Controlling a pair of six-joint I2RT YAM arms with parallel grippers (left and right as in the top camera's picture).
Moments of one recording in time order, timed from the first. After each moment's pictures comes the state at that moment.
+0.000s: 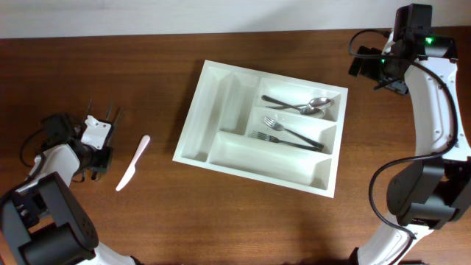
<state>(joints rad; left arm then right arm) 0.46 1.81 1.00 -0.44 0.13 0.70 -0.16 1.97 1.93 -1.10 -0.04 0.26</state>
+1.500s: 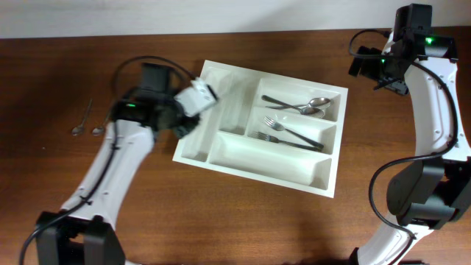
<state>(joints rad) -0.22 1.63 1.30 -0.67 0.27 0.79 -0.16 1.97 1.93 -1.10 -0.04 0.26</state>
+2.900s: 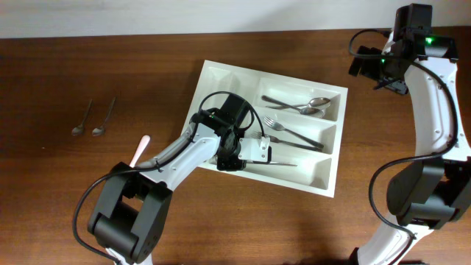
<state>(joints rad) -0.57 1.90 1.30 -0.76 0.25 1.09 -0.16 1.97 1.93 -1.10 -0.04 0.26</state>
